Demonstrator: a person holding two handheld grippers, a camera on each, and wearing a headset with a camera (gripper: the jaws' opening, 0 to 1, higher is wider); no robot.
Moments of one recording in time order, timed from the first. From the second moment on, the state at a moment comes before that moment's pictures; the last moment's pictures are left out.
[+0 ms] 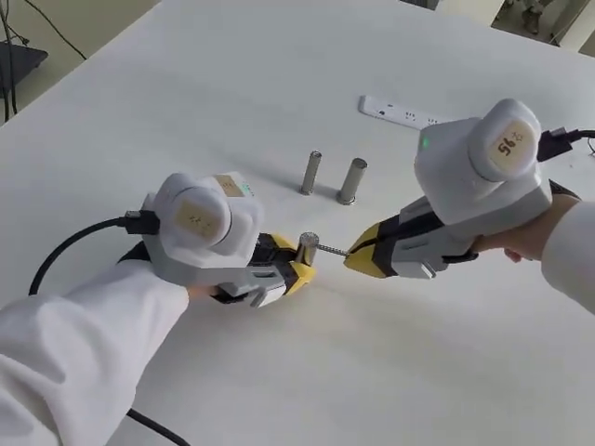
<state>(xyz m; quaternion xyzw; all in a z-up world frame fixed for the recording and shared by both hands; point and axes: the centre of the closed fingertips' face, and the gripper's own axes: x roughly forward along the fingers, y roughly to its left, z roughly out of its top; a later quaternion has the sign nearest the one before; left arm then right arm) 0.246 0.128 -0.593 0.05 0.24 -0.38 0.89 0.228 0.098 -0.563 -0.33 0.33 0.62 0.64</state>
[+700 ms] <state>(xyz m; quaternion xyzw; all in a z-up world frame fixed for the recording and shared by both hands) 0.246 0.125 -0.595 0.07 0.24 -0.39 0.88 0.232 0.127 -0.581 -0.30 0.34 0.62 0.64</state>
